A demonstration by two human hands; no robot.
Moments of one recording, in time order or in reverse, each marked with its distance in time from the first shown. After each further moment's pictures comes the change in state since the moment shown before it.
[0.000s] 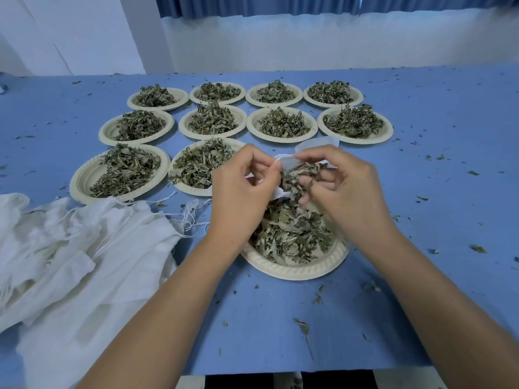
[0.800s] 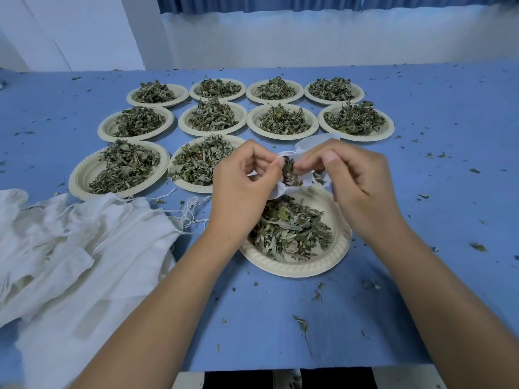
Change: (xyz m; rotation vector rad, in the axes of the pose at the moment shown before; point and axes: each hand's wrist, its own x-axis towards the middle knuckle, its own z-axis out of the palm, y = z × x) left_hand 0.000 -0.002 0.000 -0.093 -0.034 -0.056; right_hand 0.002 -0.003 -0.010 -0.156 0.021 -0.252
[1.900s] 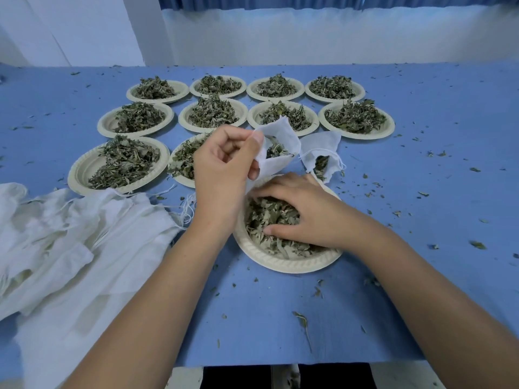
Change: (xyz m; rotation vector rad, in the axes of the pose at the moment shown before) left_hand 0.008 0.008 -0.010 -0.257 0.173 -0.024; right_hand -0.001 0.011 0.030 -0.382 -0.718 0.019
